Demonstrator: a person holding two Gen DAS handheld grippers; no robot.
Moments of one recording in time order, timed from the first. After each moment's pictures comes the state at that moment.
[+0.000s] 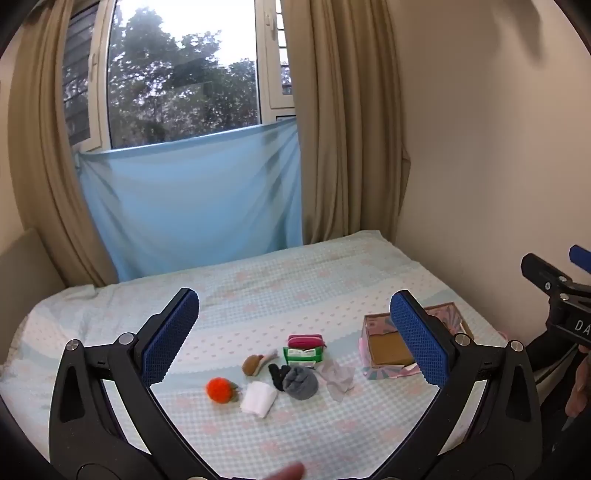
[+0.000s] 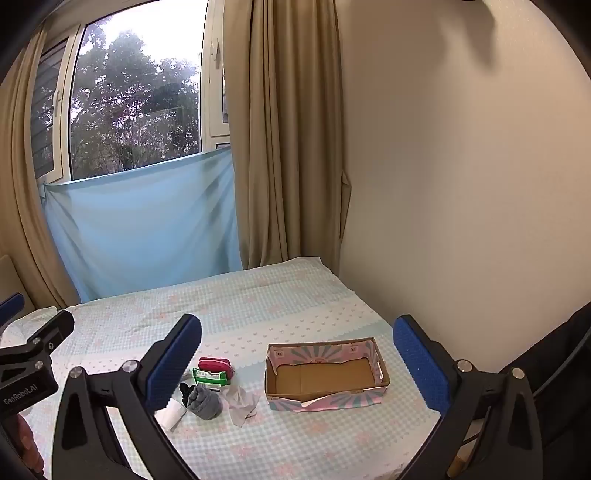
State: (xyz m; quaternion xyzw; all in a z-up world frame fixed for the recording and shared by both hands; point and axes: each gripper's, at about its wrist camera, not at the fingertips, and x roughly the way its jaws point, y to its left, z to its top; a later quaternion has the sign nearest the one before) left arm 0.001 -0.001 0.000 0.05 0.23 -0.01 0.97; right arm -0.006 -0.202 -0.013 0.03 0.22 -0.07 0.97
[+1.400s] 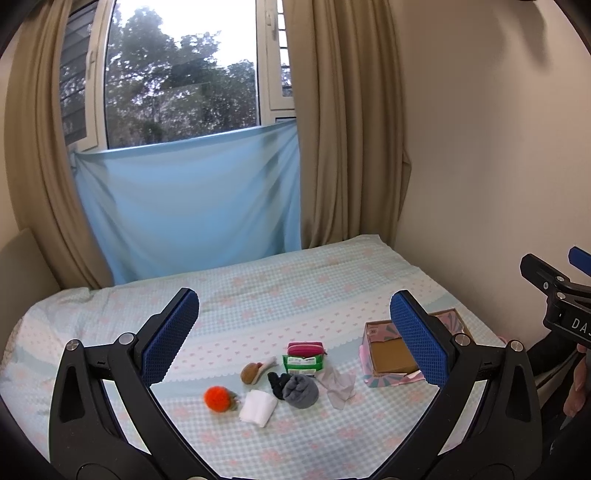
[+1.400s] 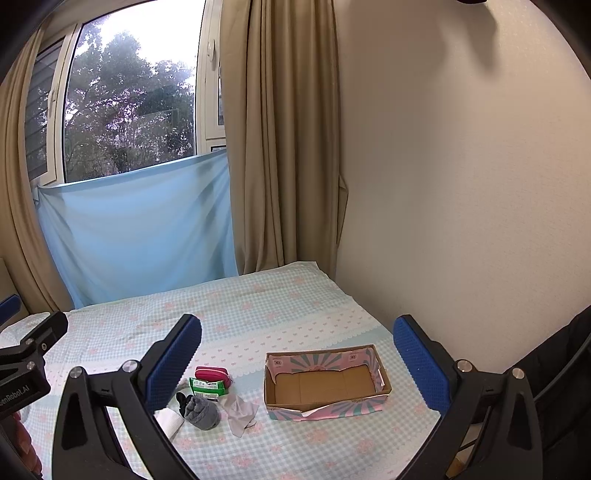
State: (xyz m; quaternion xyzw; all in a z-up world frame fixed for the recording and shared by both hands) left arm 0.018 0.012 0.003 0.03 0.21 -0.02 0.98; right arm 0.003 -0.195 -0.006 0.03 0.22 -0.08 0.97
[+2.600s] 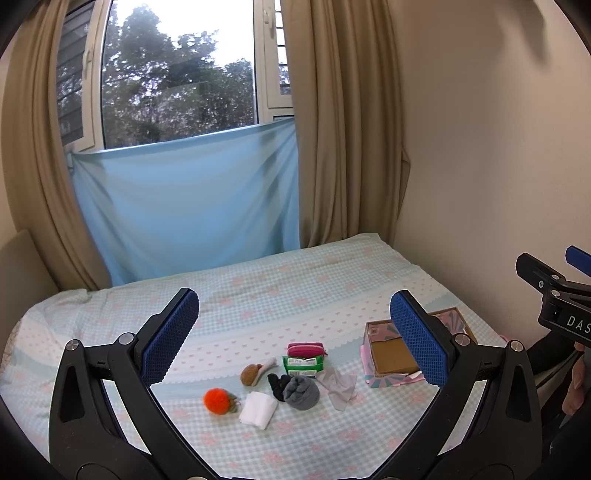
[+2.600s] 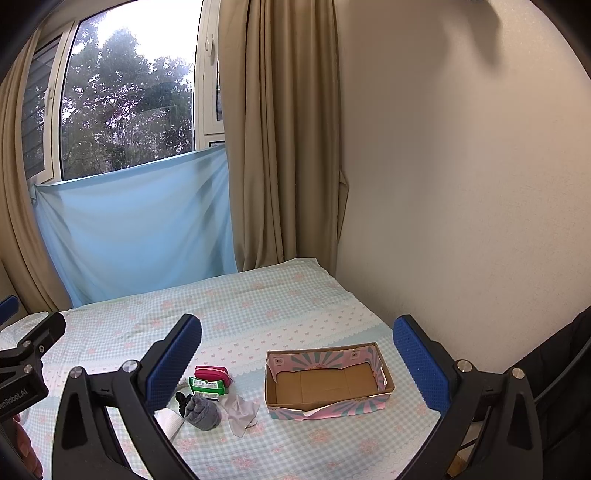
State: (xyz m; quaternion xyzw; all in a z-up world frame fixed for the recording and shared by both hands) left arm 0.025 0.012 0.000 0.03 0.22 -0.03 0.98; right arm 0.009 -0.190 -0.011 0.03 0.23 -0.08 0.97
